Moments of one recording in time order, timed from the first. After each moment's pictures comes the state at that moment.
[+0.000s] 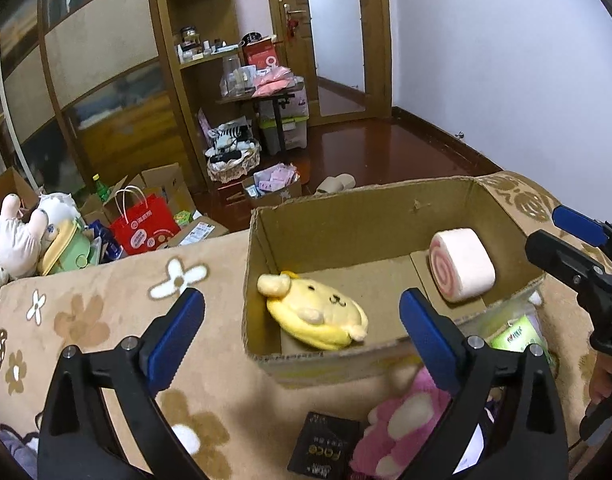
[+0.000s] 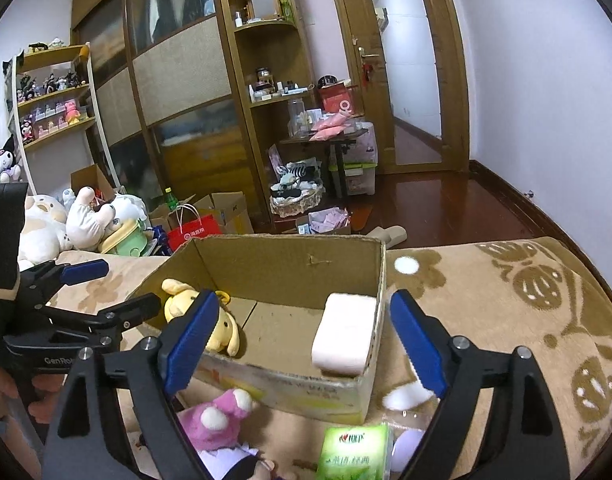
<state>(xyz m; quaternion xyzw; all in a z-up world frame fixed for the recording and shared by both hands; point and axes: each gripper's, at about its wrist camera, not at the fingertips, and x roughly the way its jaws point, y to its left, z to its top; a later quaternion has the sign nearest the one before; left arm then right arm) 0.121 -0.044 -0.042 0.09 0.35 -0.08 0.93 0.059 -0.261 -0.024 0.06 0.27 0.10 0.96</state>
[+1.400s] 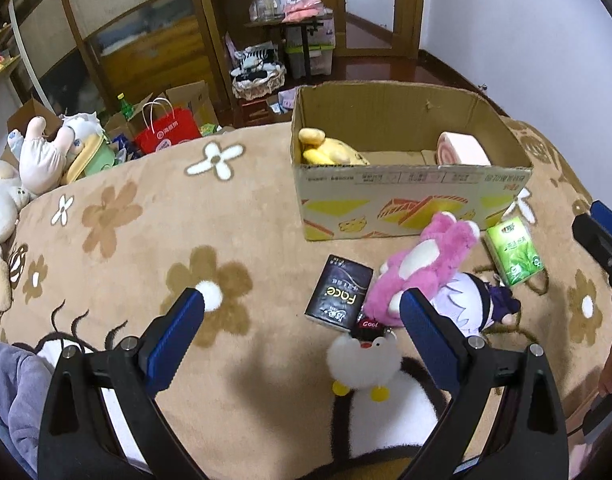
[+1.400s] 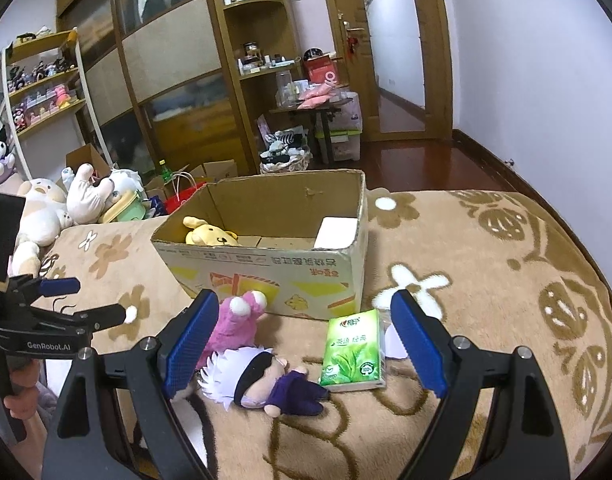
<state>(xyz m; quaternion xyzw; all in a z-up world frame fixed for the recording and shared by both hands) 0.038 -0.011 -0.052 0.06 0.48 -0.03 0.88 -0.025 -0.267 -0.023 0.07 0.33 0.07 0.94</state>
